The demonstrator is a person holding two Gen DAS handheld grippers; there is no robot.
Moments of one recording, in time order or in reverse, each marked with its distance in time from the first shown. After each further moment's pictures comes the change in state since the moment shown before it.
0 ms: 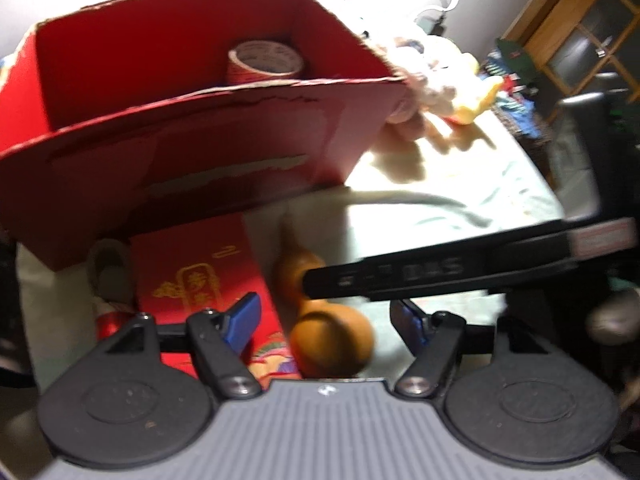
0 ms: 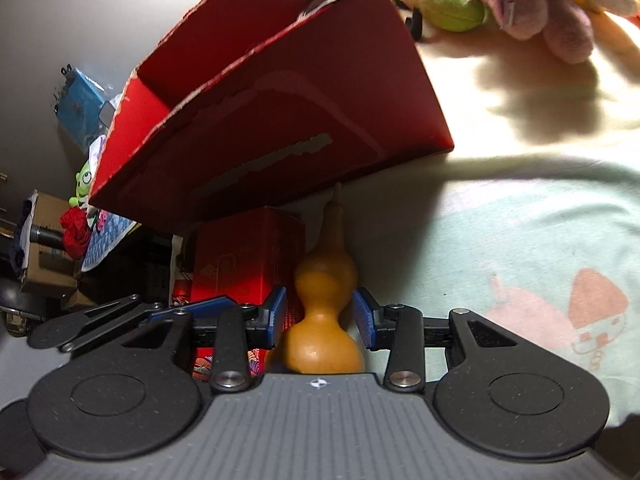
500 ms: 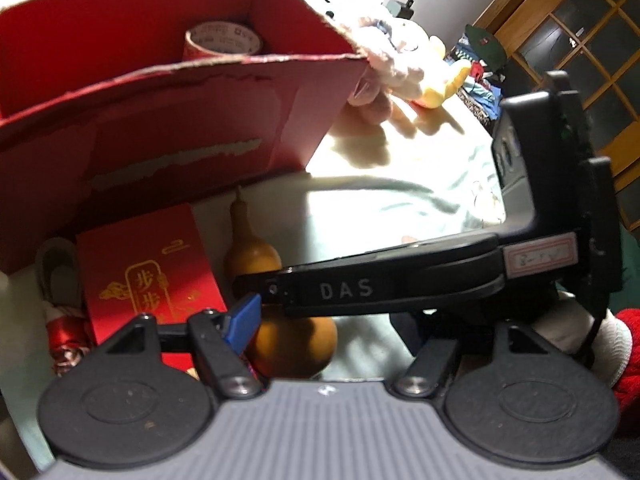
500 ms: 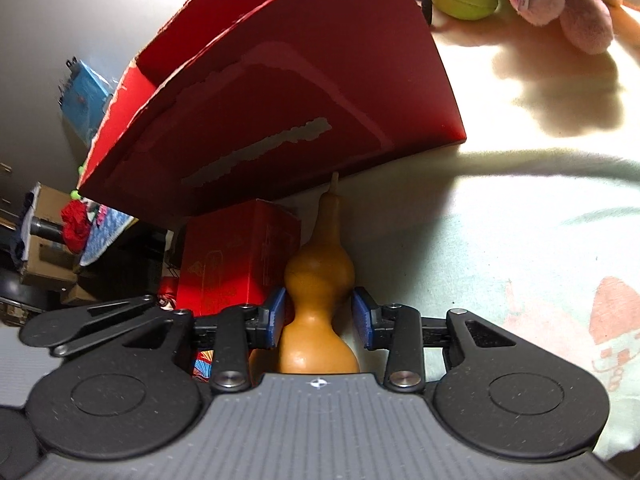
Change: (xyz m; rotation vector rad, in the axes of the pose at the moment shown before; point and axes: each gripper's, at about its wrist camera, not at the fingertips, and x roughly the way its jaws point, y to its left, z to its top) left arm 0.021 -0.007 0.003 0.017 0.057 -0.083; right arm 0.010 -0.017 -0.004 -0.019 -0.018 0.037
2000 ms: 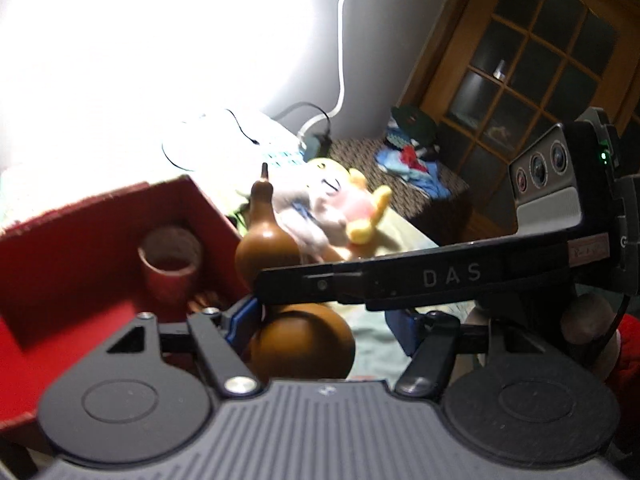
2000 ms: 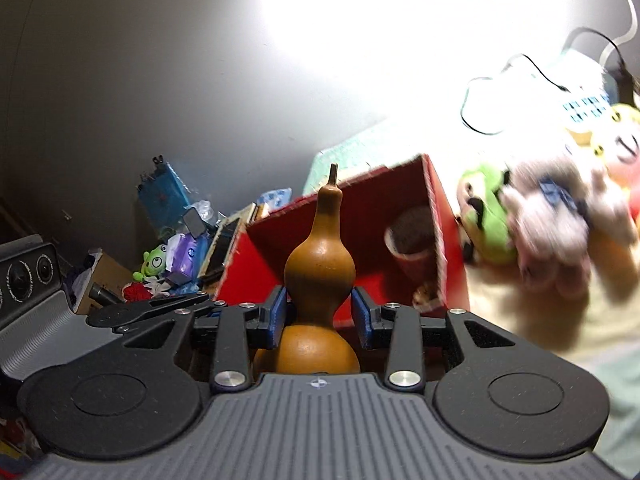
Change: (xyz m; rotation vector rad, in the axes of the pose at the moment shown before) left arm -0.088 -0.044 0.085 0.226 -0.313 -0.075; right arm -0.122 0.053 0.077 -0.178 -0.356 0.121
